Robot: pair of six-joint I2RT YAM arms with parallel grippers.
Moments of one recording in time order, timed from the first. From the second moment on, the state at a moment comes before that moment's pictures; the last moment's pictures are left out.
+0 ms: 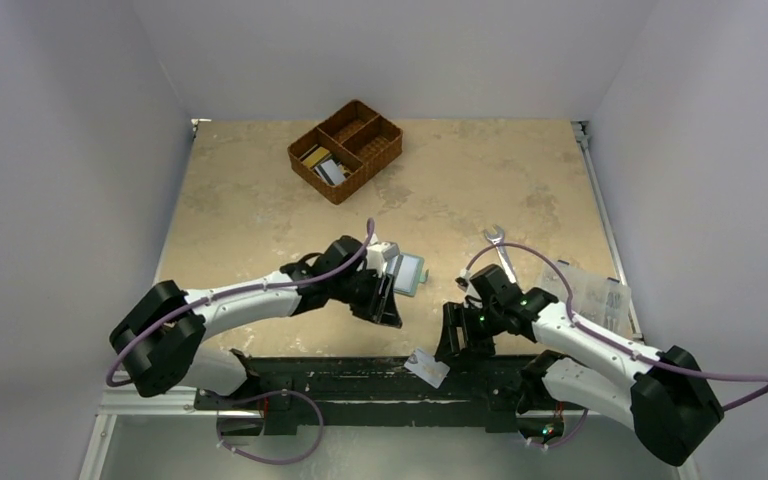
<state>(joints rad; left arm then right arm) -0.84 1.38 0.72 -0.12 0.47 -0.59 0.63 0.99 0.43 -0.60 -0.47 0.65</state>
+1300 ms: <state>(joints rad) -1.01 1.74 0.63 0.29 0.66 -0.74 0.65 1.09 0.25 -0.22 -0.66 0.82</state>
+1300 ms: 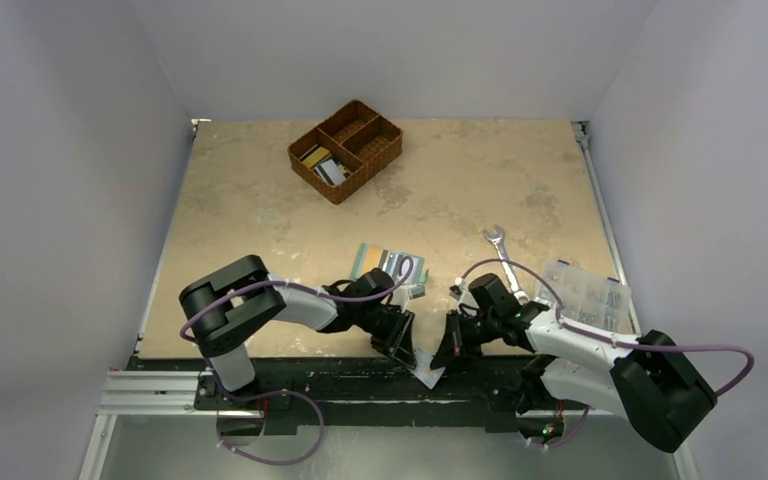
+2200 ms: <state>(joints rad) -0.55 1.32 0.71 0.14 0.52 -0.85 0.44 1.21 0.47 0.35 -0.67 1.01</state>
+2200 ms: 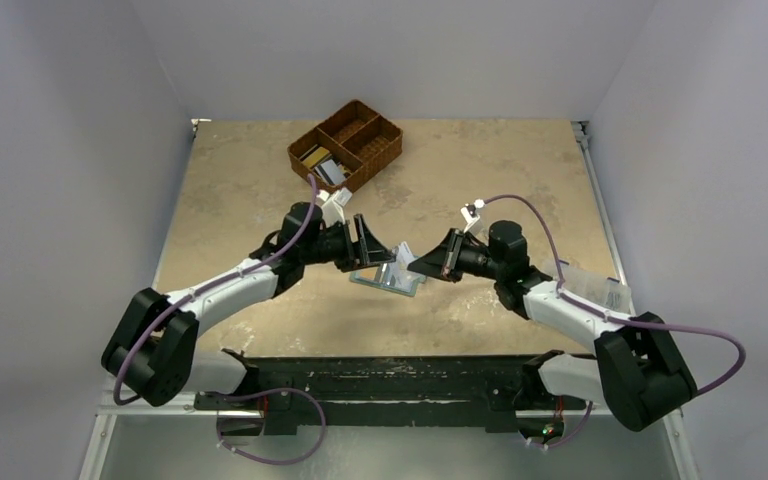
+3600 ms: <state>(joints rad) -0.58 1.67 0.82 0.19 0.55 -0.75 0.43 1.29 0.55 0.09 -0.48 0.80</state>
